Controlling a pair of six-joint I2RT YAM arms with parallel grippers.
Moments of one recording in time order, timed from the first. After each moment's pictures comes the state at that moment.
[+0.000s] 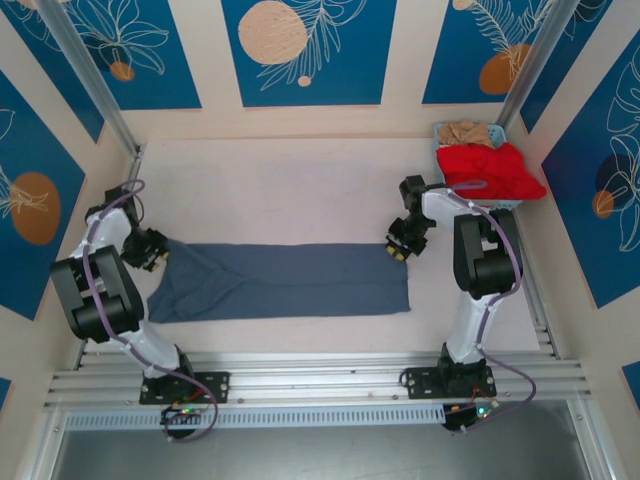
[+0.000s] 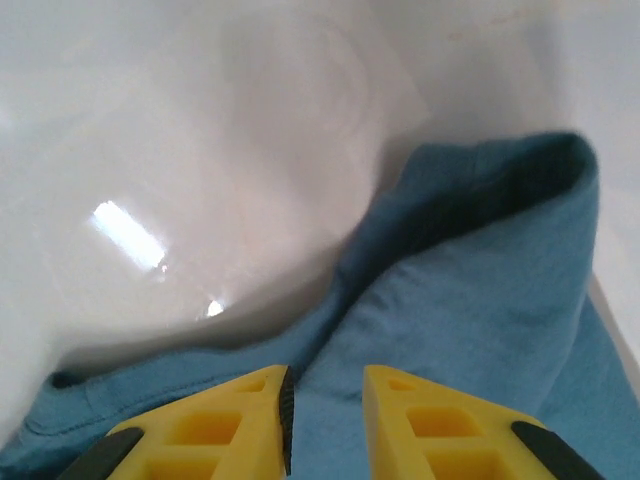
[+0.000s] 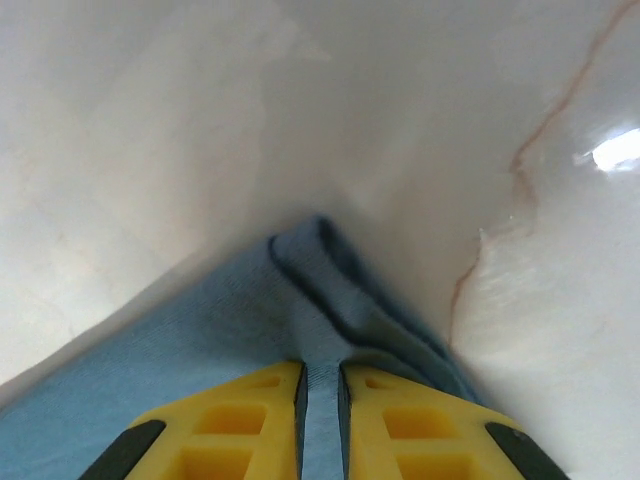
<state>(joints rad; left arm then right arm) 0.35 1.66 1.14 -0.93 0.09 -0.58 0.16 1.93 1.28 -0.92 -0.22 0.83</state>
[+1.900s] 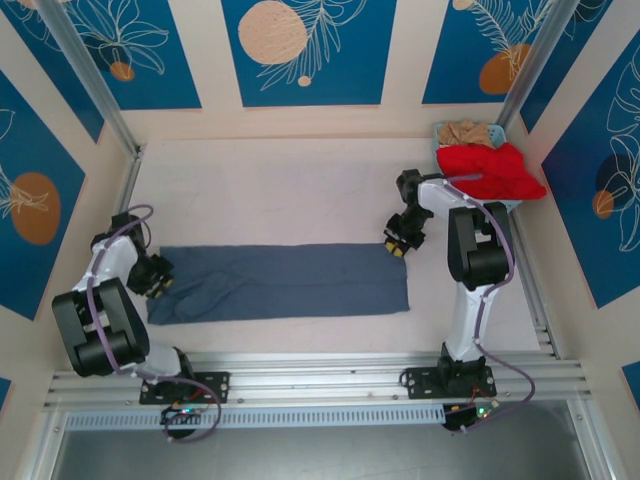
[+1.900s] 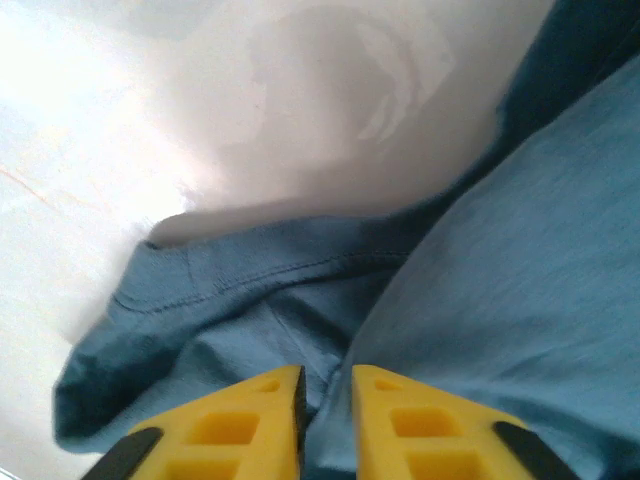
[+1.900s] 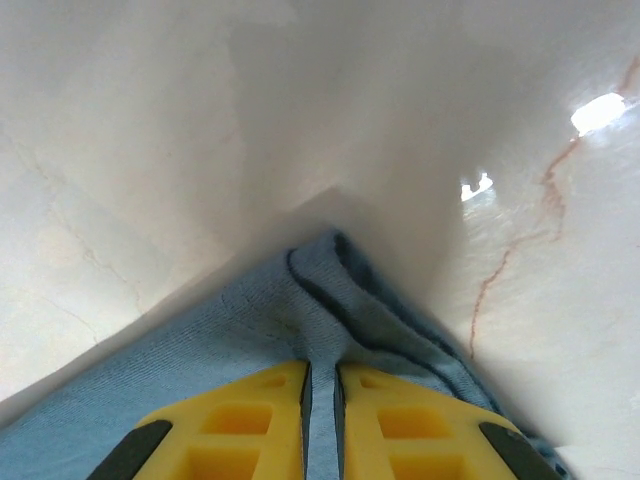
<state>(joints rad) 0.35 1.45 0.91 -0.94 0.01 -0.57 0.17 2.01 1.42 -1.05 -0.21 0.82</state>
